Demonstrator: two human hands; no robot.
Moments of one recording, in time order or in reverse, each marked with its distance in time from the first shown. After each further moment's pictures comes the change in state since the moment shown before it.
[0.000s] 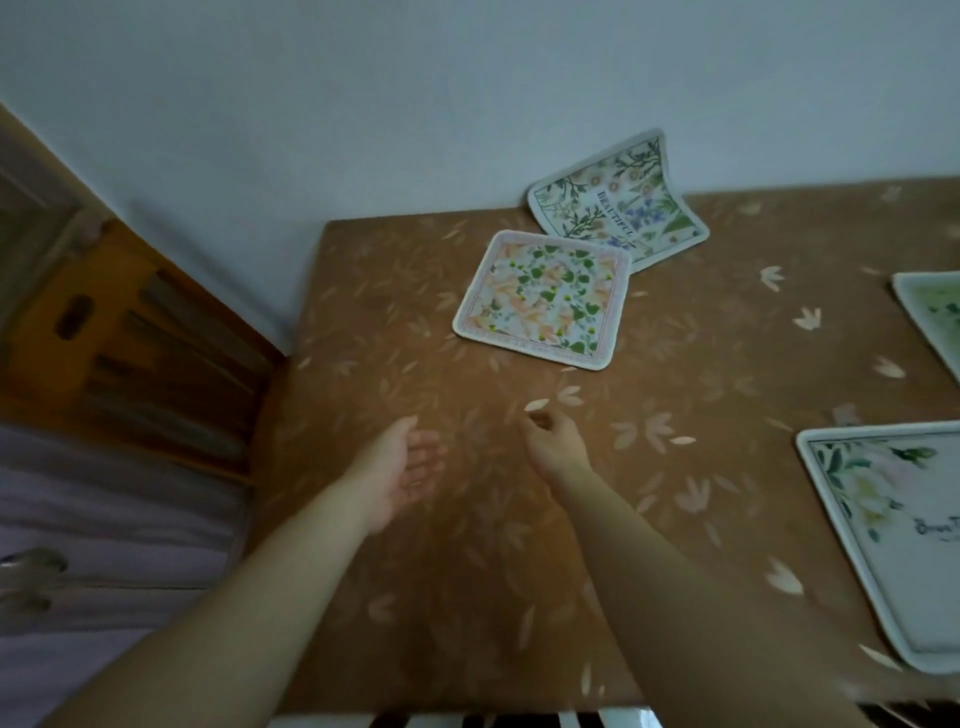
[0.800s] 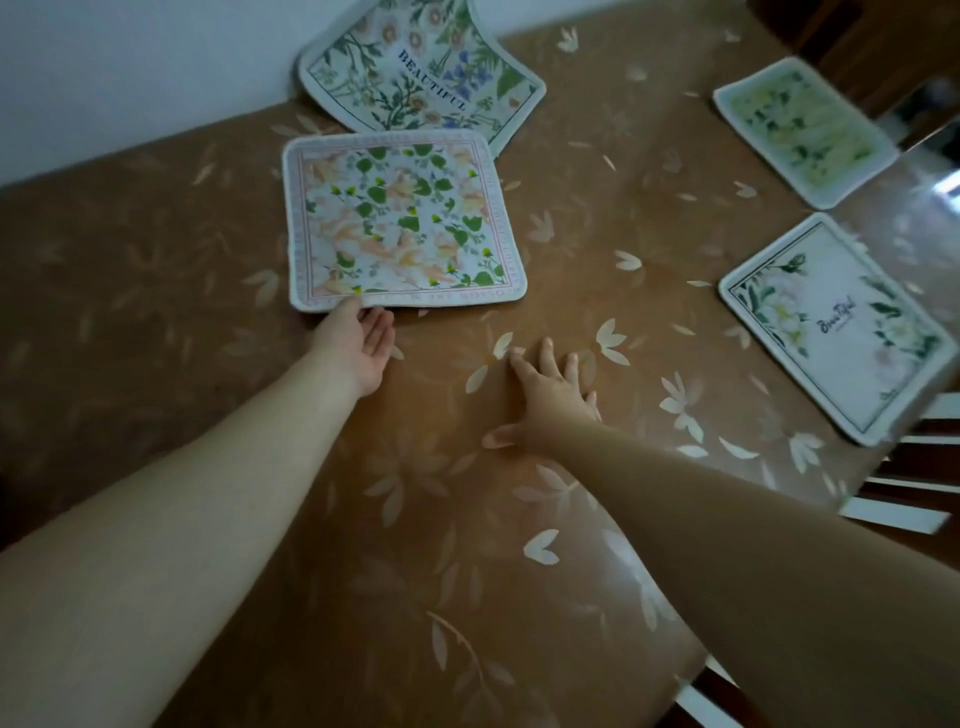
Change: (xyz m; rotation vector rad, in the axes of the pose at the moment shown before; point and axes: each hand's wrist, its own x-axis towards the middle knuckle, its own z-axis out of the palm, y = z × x) left_hand 0.255 0.105 0.101 -0.223 -0.257 -0.144; right_hand 0.086 0.037 0.013 -0.691 0.130 0.343
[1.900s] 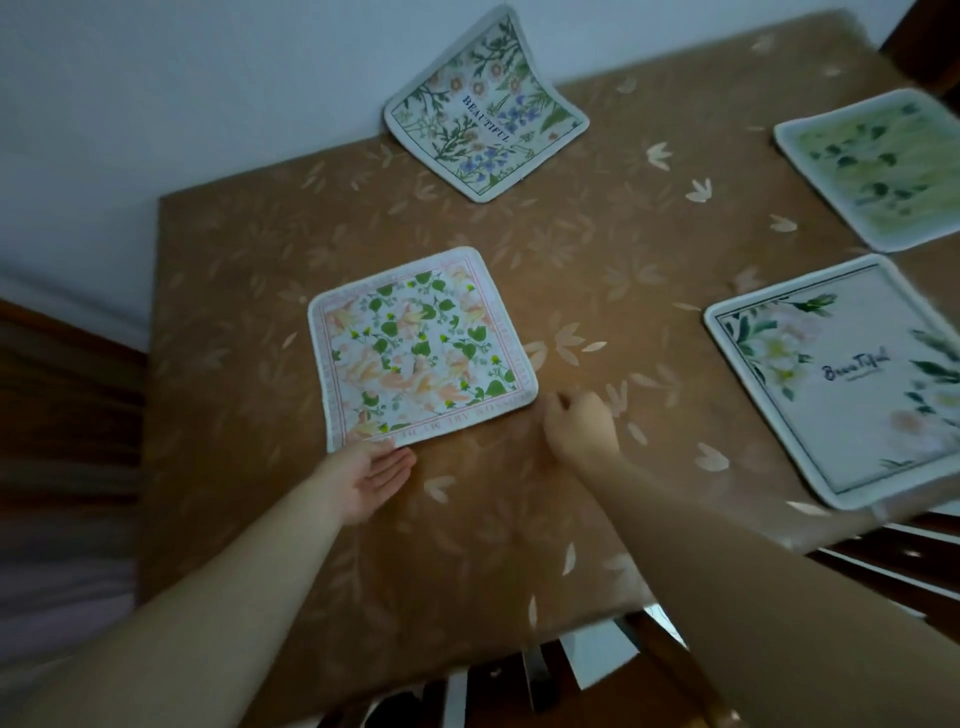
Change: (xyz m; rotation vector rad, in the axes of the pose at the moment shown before) left_hand -0.159 -0.199 -0.041 0.102 0.300 -0.053; right_hand -0.040 0.158 -0.030 0.509 0.175 -0.234
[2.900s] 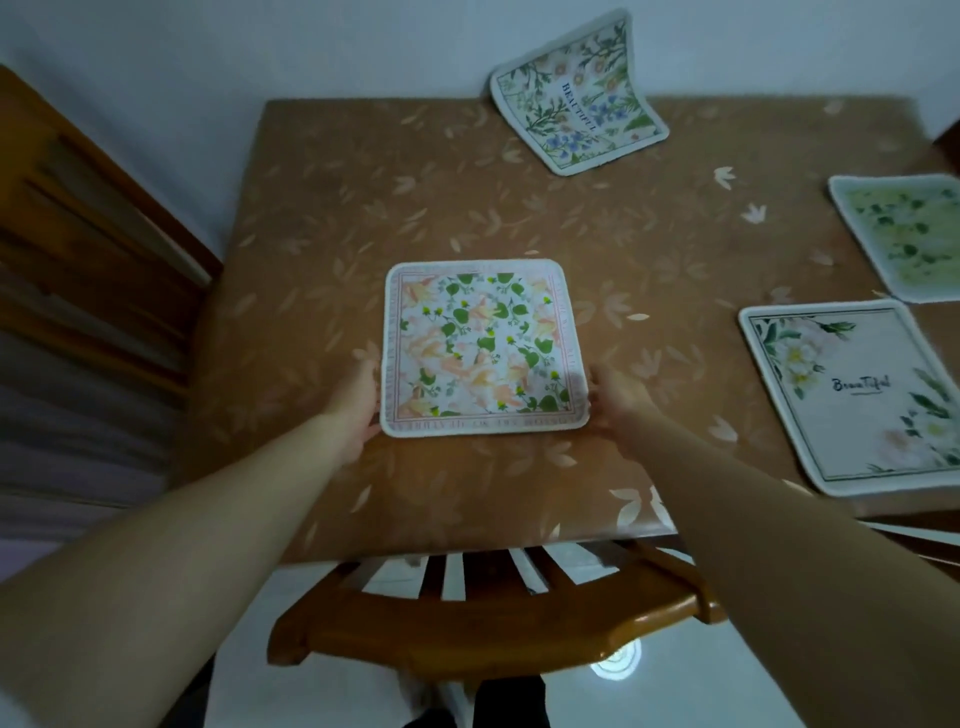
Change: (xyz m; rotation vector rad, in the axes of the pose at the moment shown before) left_hand -0.040 -0.049 -0.087 0.188 0.054 0.301; right_hand -0.064 0.001 -0.008 0.312 -0.220 0.290
